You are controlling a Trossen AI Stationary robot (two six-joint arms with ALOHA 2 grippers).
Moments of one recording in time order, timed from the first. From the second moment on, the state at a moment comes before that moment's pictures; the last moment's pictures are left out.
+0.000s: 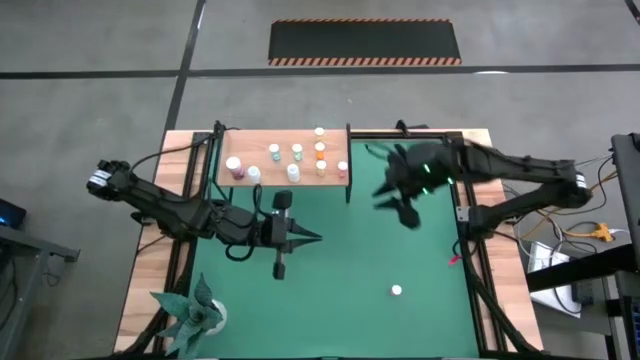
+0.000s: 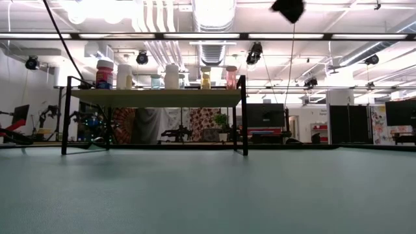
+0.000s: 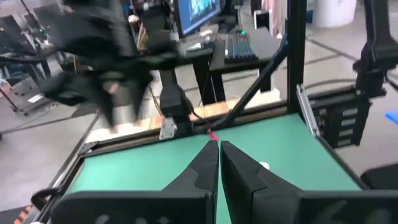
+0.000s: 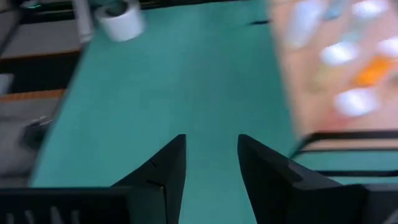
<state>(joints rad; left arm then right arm) -0.37 1.30 1.15 0.00 -0.35 0.14 -0.11 1.20 1.28 -0.76 -0.23 -0.01</state>
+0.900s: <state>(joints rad) -0.44 1.60 1.36 0.23 -0.35 0.19 0.48 0.77 0.37 0.20 0.08 -0.07</state>
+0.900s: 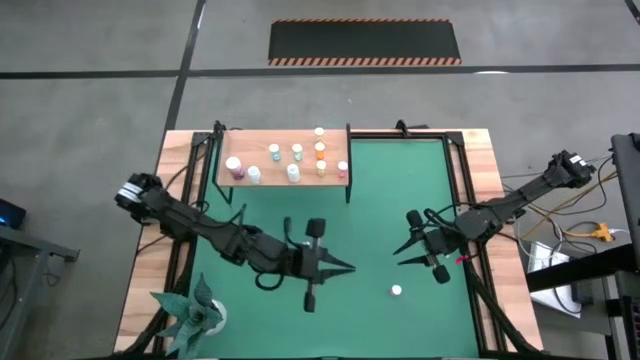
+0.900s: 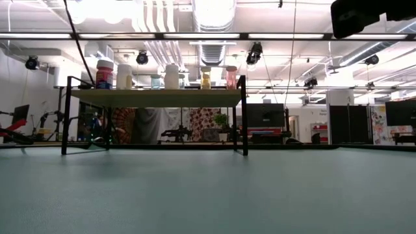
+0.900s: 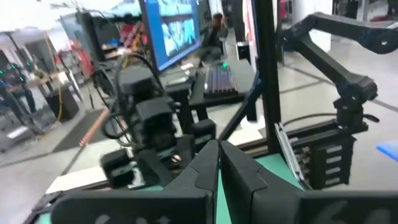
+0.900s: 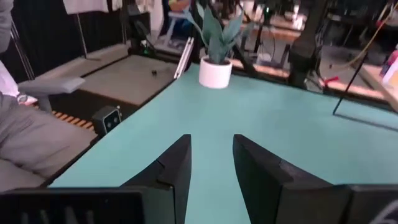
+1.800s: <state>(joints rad) -0.43 2.12 1.76 -0.17 -0.42 -0.18 0.48 0.54 0.16 0.42 0.08 -0.31</state>
